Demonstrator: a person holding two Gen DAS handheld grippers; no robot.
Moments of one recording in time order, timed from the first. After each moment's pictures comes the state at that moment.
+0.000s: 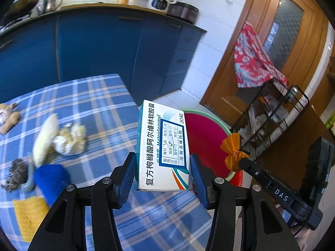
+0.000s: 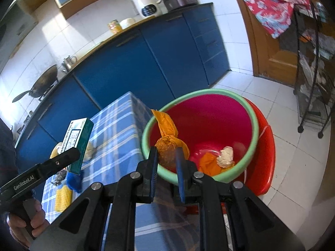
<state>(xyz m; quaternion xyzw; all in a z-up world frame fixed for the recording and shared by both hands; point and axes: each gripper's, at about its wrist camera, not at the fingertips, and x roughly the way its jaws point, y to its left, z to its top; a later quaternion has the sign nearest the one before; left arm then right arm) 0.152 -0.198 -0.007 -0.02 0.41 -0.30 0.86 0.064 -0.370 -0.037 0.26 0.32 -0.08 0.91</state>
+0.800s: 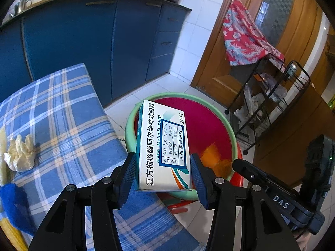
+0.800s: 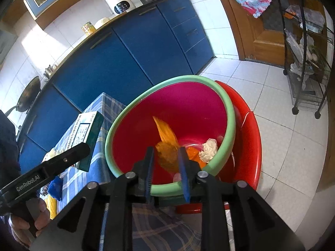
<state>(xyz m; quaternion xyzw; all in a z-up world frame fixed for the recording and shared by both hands) 0.172 -0.279 -0.043 0.03 0.44 -0.33 0.84 0.068 -0.422 -0.083 0.31 0.34 -0.11 0.88</state>
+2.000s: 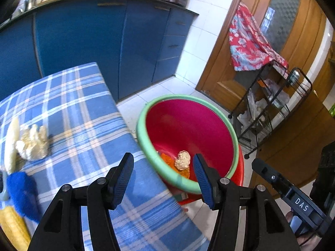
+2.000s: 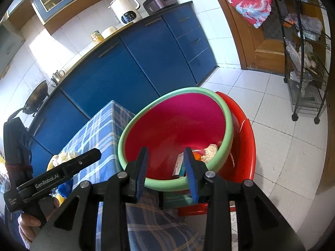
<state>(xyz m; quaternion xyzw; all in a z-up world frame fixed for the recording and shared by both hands) 0.162 -0.249 -0.032 0.01 0.43 -0.30 0.85 0.042 -0.409 -0.054 0.30 0.30 -0.11 0.90</state>
